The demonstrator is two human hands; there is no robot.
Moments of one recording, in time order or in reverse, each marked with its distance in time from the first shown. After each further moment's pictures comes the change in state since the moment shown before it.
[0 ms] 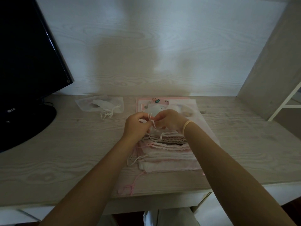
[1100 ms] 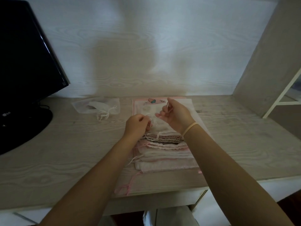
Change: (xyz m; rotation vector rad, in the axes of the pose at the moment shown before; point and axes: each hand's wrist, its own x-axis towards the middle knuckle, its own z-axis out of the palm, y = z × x) left_hand 0.007 0.004 0.017 0.019 -0.008 -0.170; right_hand -0.009 0.005 -0.014 1.240 0.153 -0.009
